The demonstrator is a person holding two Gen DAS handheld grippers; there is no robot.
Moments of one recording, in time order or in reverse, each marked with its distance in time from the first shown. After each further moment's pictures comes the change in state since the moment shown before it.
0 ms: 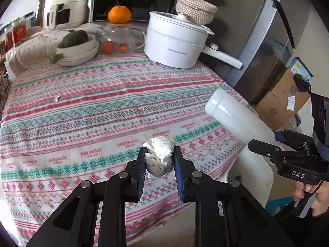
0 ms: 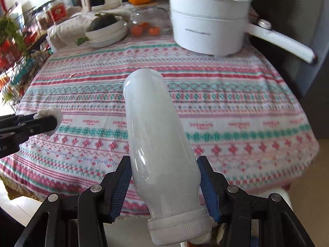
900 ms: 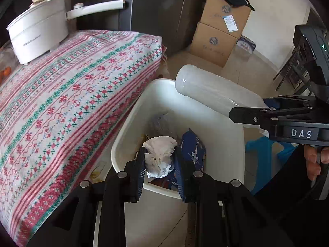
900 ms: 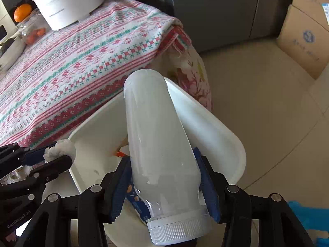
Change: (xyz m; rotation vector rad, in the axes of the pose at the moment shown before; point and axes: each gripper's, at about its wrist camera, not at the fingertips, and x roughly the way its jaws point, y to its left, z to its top) left arm 0.112 -0.224 -0.089 0.488 0.173 -0.239; right arm -0.051 -0.148 -0.155 0.436 0.101 -0.253
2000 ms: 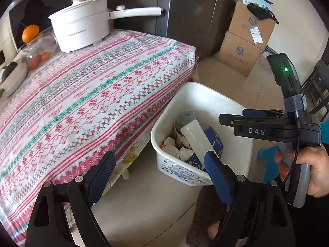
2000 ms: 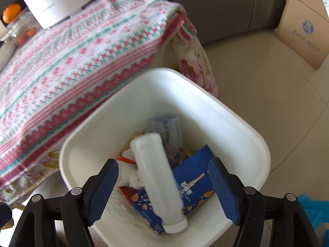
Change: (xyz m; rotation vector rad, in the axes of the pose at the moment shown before) left arm -0.078 0.020 -0.023 -0.136 -0.015 0.184; right arm 0.026 0.018 0.000 0.046 -0.001 -0.007
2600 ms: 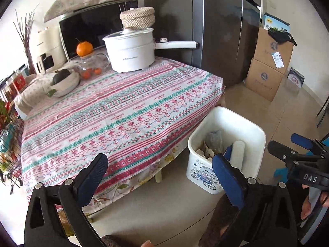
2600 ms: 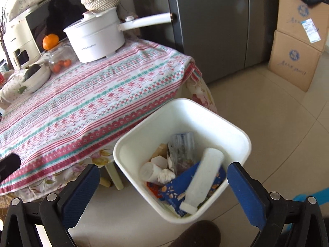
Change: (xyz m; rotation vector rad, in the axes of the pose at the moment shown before) left arm -0.108 0.016 -0.035 -0.089 -0.179 0.232; right arm -0.125 0.041 -0.074 -0.007 -0.269 0.017
